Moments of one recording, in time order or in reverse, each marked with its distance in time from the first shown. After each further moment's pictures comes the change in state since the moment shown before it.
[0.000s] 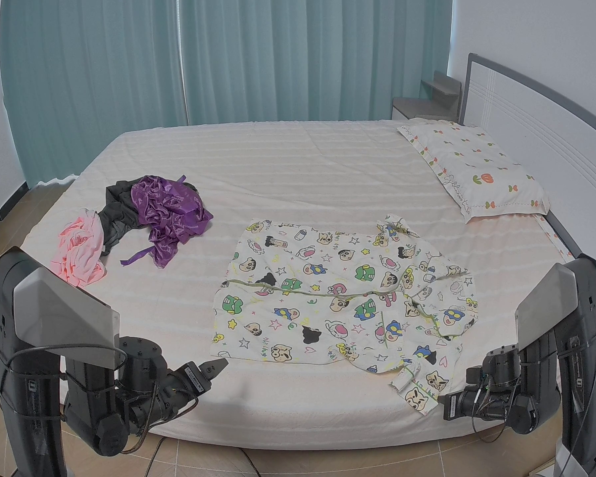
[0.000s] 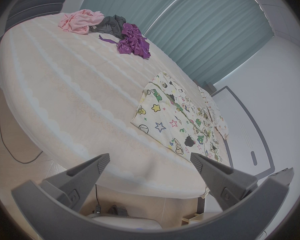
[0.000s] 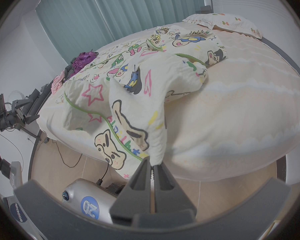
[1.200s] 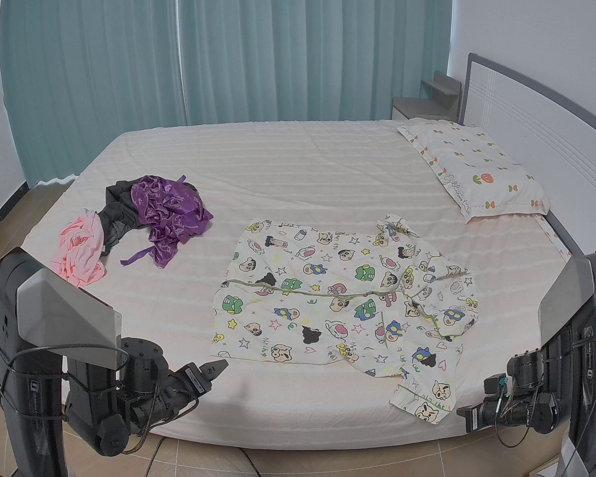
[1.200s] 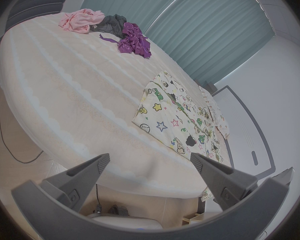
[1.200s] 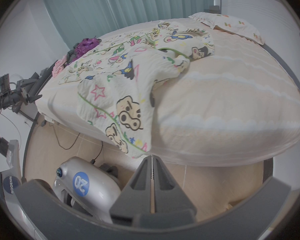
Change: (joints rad) left arm 0.000 0.011 -0.003 0.000 0.001 0.000; right arm -0.115 -0.039 0.149 0.000 0.105 -0.218
